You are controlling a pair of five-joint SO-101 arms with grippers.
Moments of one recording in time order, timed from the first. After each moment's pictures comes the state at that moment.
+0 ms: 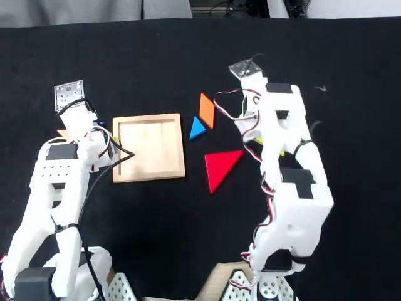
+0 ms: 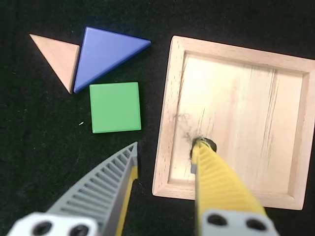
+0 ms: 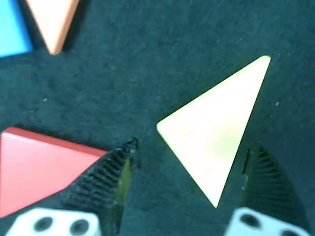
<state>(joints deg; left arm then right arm) -8.4 -25.2 48.6 47.1 8.9 1.6 24.7 0.3 67.6 25.8</state>
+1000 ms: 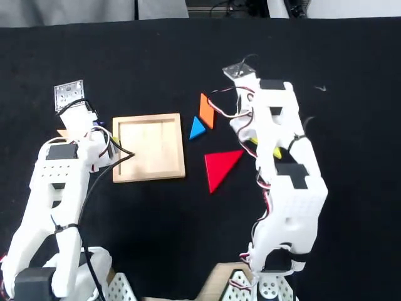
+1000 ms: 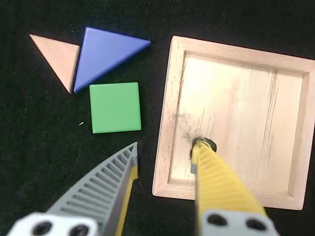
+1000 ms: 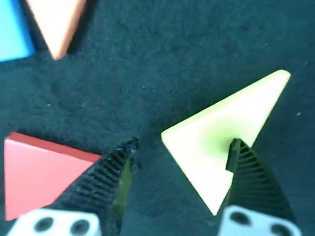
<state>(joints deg) -8.4 -25.2 48.6 47.1 8.9 0.4 30.3 -5.6 71.6 25.3</state>
